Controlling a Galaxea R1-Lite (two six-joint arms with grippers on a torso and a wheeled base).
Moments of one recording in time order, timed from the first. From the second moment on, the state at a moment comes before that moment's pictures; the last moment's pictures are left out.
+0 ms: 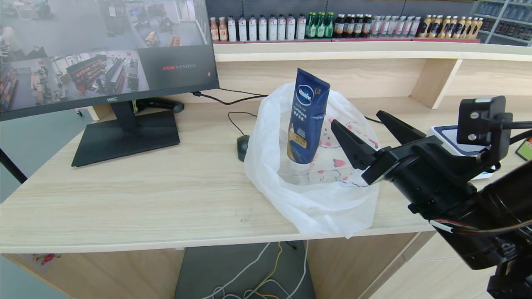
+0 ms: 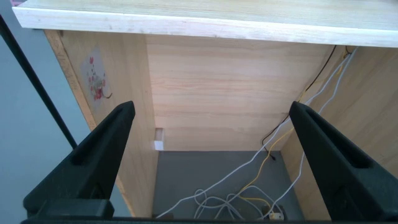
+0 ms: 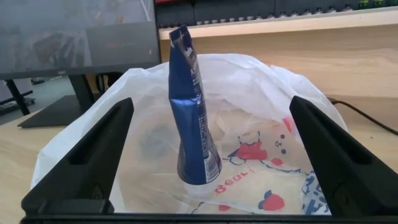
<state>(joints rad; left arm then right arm) 0.00 0.00 0.00 0.00 0.00 0.01 0.68 1.66 -0.50 -1.57 -0.17 -0.04</state>
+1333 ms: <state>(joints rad) 0.00 0.00 0.00 0.00 0.00 0.01 0.67 1.66 -0.48 -1.57 -0.18 -0.03</state>
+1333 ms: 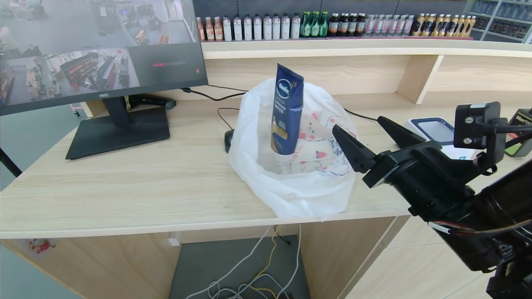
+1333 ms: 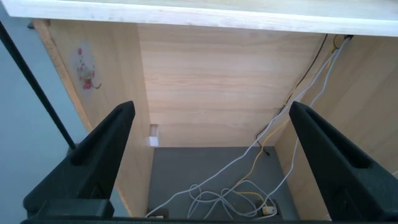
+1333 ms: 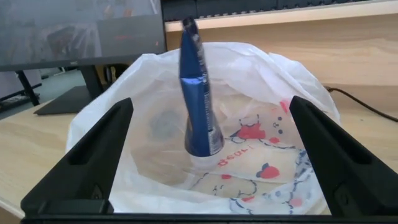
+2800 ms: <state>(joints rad) 0.00 0.00 0.00 0.00 0.00 0.00 0.67 1.62 -0.47 -1.57 -0.18 -0.05</state>
